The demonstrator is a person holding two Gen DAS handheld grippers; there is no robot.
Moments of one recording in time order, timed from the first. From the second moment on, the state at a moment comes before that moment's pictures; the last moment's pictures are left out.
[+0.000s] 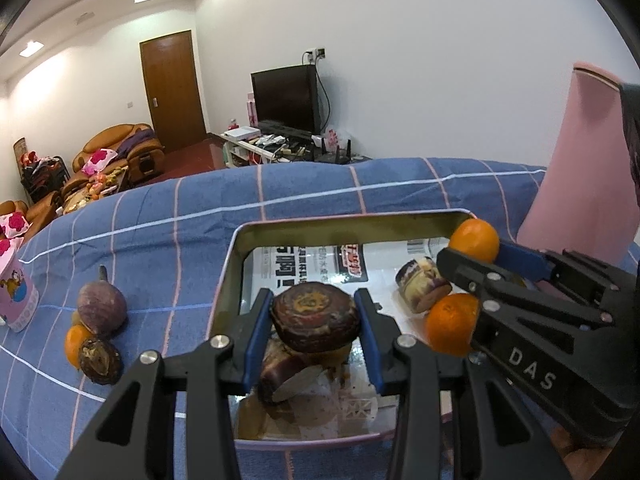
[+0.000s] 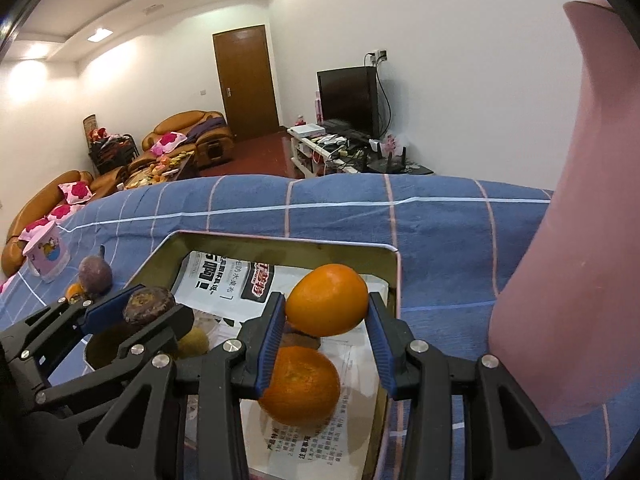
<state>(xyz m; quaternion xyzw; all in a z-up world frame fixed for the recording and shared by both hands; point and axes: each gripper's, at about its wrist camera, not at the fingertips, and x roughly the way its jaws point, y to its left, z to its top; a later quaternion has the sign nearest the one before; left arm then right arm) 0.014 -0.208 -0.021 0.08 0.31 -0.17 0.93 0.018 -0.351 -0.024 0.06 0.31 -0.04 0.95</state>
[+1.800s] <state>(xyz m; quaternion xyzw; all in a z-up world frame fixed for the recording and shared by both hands) -0.017 -0.104 -0.011 0.06 0.23 -0.07 0.97 -0.065 -0.306 0.002 0.09 0.15 -0.13 0.98</state>
